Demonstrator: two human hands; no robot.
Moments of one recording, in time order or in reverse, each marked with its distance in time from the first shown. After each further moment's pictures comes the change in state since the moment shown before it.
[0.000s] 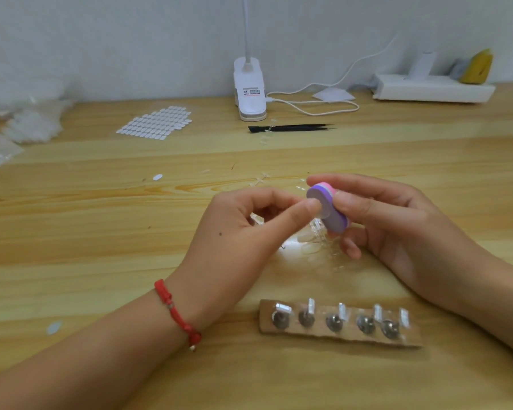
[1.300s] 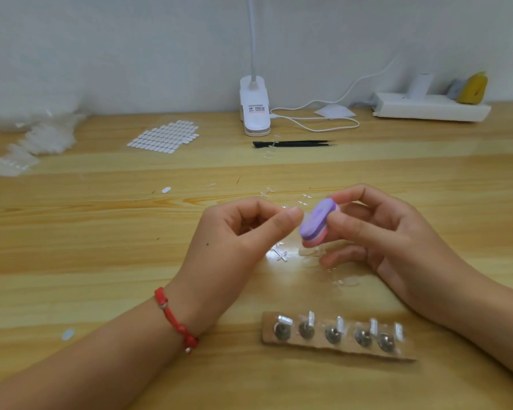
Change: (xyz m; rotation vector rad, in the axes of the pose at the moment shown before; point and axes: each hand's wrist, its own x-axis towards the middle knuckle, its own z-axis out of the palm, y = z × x) left_hand 0.001 0.000 -0.007 -0.190 0.072 -0.102; right_hand -0.001 -0.002 0.002 0.018 0.021 -0.054
